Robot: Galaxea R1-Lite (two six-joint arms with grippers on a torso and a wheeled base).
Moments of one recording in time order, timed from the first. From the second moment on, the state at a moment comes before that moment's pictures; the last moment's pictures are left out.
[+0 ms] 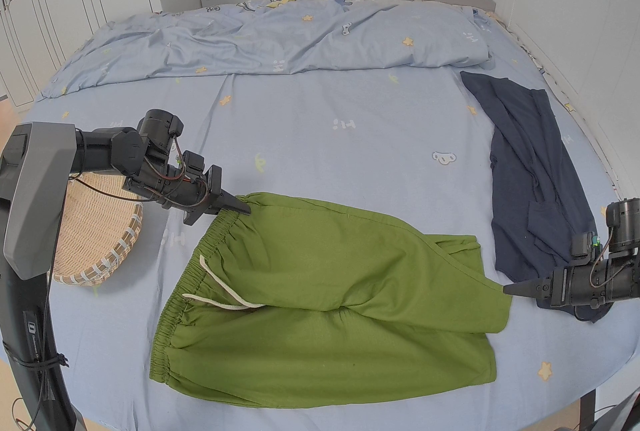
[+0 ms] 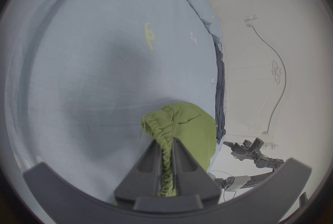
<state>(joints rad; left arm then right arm) -0.11 2.27 -1.79 0.45 -0.76 -0.32 -0.03 1.54 -0.48 -0.25 0.58 0.09</state>
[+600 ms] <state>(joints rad) -0.10 2.25 -1.78 0.45 -0.76 -0.32 -0.04 1.81 -0.40 -0.51 0.59 0.10</state>
